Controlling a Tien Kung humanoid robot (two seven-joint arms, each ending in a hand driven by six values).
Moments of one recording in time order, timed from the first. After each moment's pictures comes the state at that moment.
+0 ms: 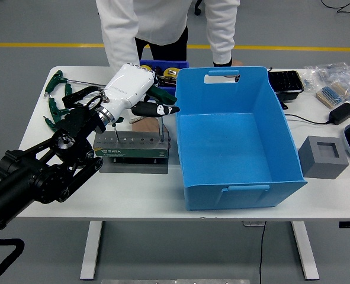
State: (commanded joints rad) left arm -0.74 0.15 -0.77 -0.94 2.24 0.39 -0.04; right arm 0.09 -0.15 0.85 0.18 -0.75 -0.24 -0.18
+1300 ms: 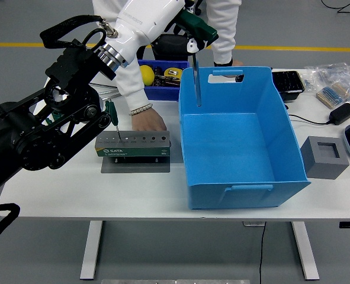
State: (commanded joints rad) left arm -0.94 0.19 -0.81 -1.29 2.12 0.35 -0.01; right arm 0.09 -0.15 0.86 0.18 -0.76 -0.24 -0.18
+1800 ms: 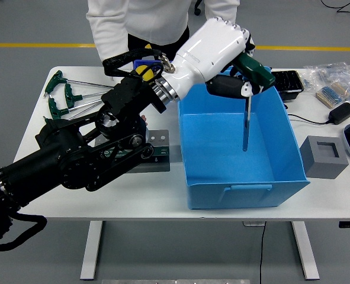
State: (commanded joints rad) left arm -0.96 0.04 -0.53 -1.17 2.00 0.36 -0.03; right arm 0.10 -0.15 0.87 0.18 -0.78 -0.24 -0.19
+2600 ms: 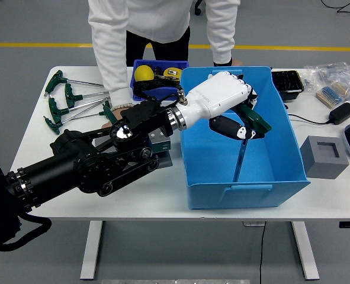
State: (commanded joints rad) left arm -0.98 0.00 -0.44 -1.00 1.88 0.33 -0.18; right arm 0.10 -0.15 0.87 0.18 -0.80 -0.24 -0.19
